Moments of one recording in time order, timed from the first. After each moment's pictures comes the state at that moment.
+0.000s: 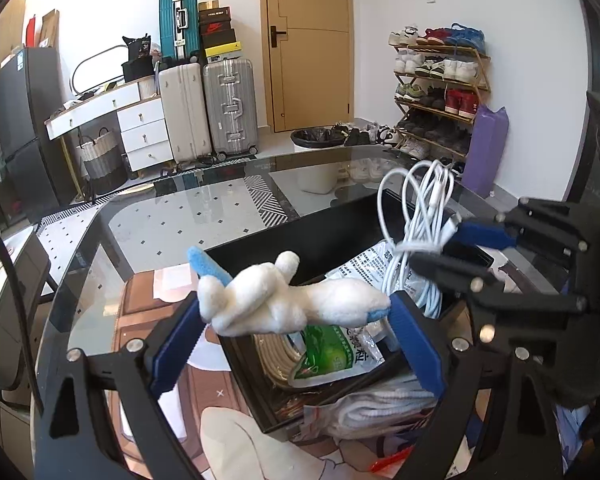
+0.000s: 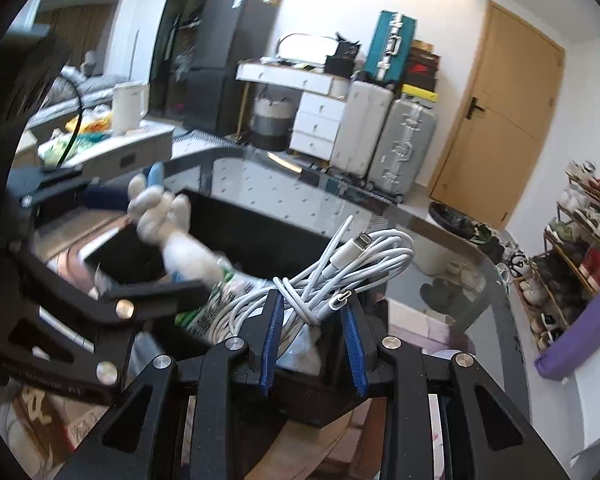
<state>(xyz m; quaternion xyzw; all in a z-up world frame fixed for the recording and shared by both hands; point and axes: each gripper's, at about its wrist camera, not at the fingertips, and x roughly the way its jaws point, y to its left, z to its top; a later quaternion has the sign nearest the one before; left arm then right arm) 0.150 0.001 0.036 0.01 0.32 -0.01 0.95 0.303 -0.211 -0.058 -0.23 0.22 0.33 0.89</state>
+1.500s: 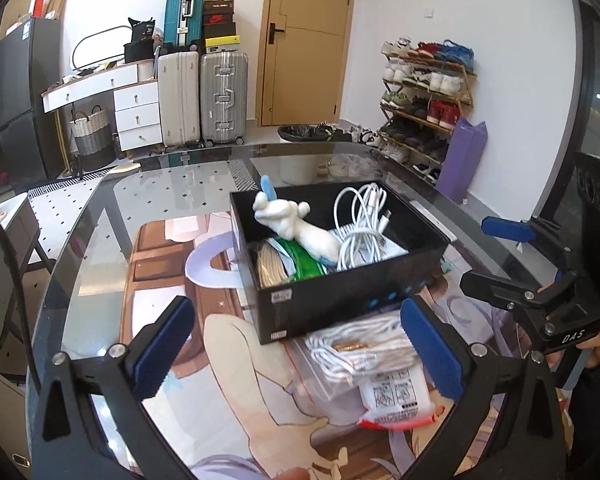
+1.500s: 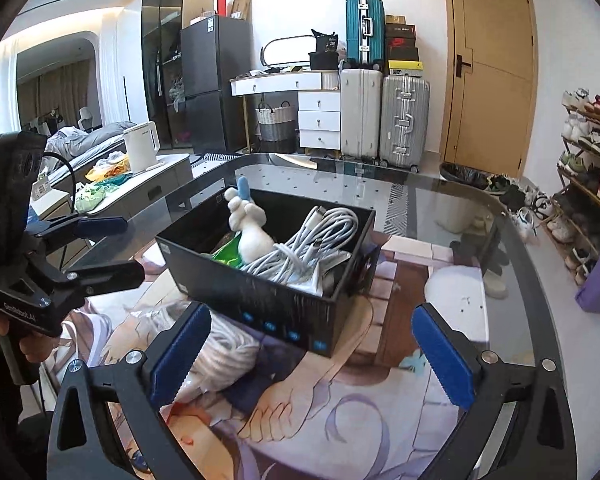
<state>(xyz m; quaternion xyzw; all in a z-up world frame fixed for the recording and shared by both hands) 0.068 0.013 0.045 -0.04 0.32 -0.04 0.94 0.244 -0.302 -0.042 -0.11 0.27 0.36 0.89</state>
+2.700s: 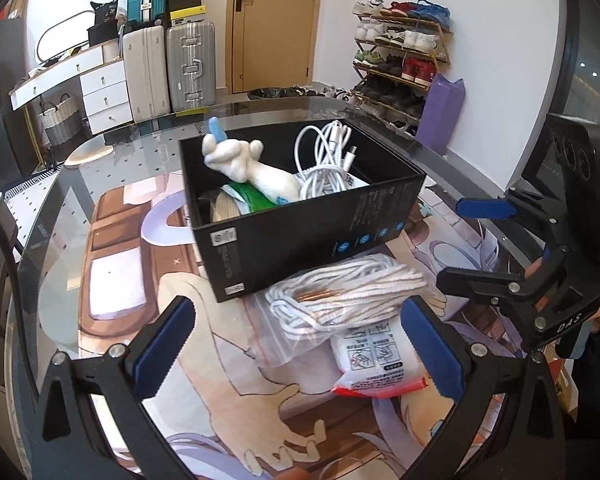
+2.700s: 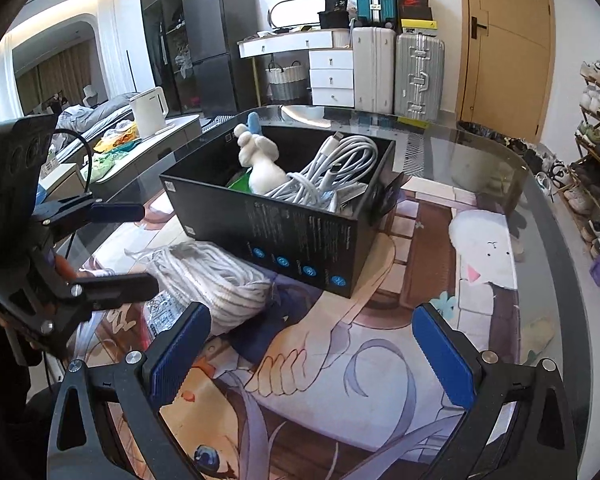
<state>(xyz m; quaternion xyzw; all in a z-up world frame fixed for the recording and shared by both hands) 0.069 -0.007 0.021 -0.02 0.38 -0.09 0.92 0.246 -0.298 -0.073 -0.13 0.35 0.38 0.85</state>
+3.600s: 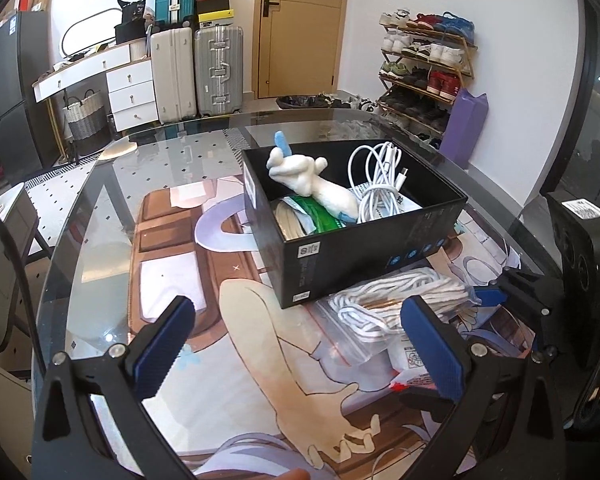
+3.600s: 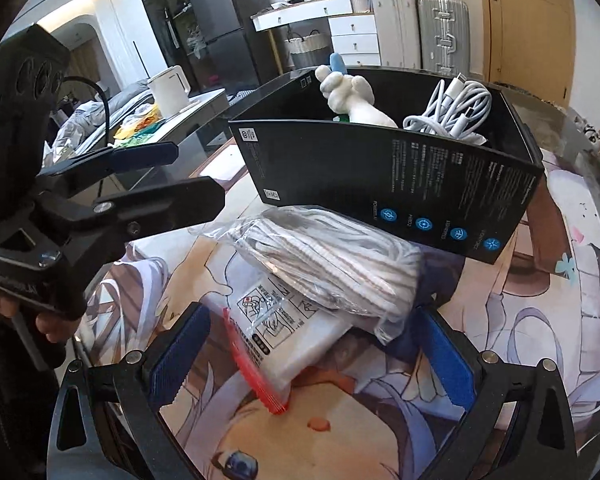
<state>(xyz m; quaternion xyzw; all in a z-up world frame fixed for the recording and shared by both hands) 0.069 0.029 0.030 -0.03 0.37 -0.05 0.93 0.215 -0.221 -0.113 -0.10 0.42 0.40 0.81</state>
